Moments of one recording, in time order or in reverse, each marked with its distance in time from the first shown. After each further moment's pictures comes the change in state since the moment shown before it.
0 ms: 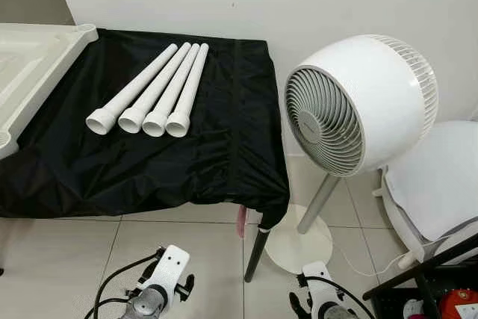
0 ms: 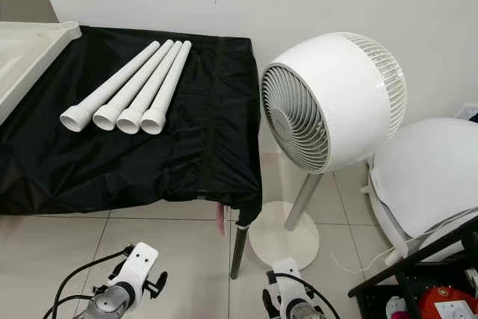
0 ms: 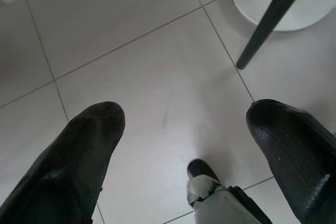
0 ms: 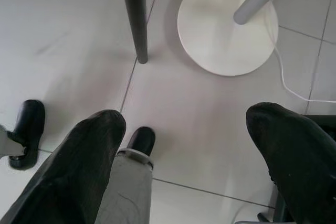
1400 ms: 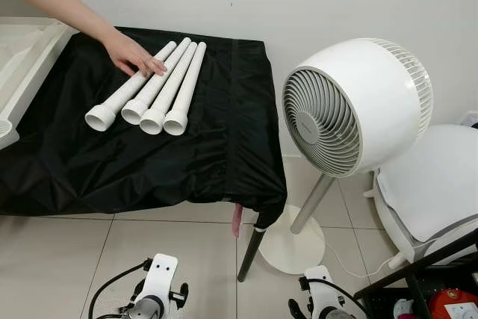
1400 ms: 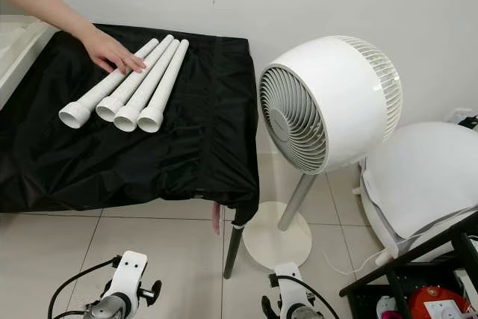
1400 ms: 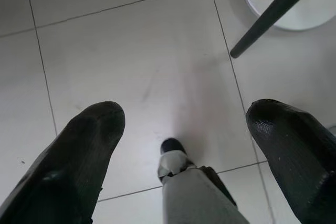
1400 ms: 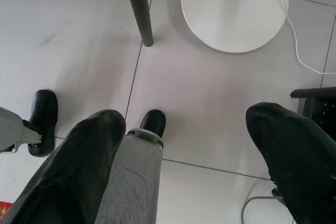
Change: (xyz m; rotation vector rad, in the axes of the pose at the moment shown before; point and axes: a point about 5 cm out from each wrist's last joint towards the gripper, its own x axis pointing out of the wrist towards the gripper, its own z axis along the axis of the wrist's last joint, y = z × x) left arm -0.004 0.003 -0.017 -0.190 0.089 0.070; right arm -0.002 0.001 -0.009 0.086 0.065 0.042
